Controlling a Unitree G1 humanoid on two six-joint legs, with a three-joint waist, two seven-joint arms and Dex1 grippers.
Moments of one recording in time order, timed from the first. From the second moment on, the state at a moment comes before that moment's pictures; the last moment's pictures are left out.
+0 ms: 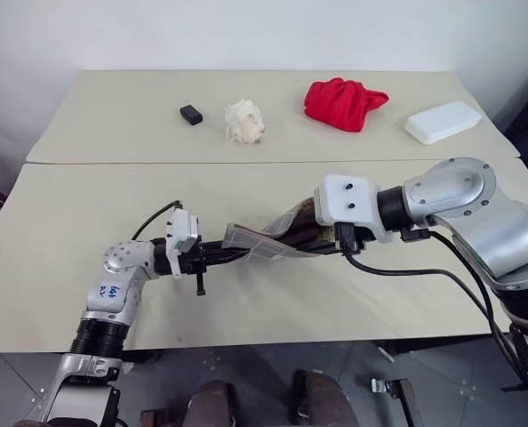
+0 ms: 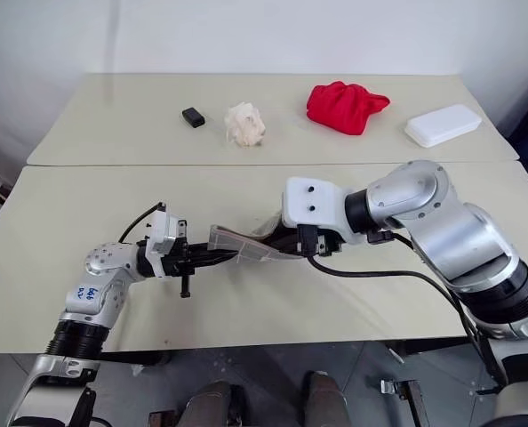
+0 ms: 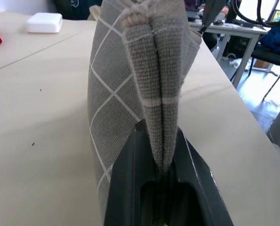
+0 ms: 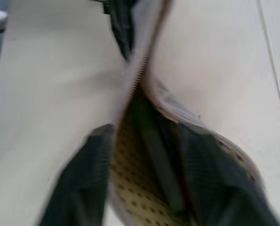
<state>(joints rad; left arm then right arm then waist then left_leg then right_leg) -0.43 0.48 -0.02 0.17 -0.42 0.09 -1.18 -0.89 -0.90 0.37 -0.47 0.29 0.77 1.17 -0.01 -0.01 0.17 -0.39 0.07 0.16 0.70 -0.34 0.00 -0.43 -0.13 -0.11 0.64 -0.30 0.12</state>
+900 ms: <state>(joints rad) -0.47 0.34 -0.12 0.18 -0.41 0.11 -1.19 -1.01 -0.83 0.62 -0.29 -0.12 0.62 1.28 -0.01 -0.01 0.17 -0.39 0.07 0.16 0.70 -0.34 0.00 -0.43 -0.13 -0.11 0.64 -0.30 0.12</state>
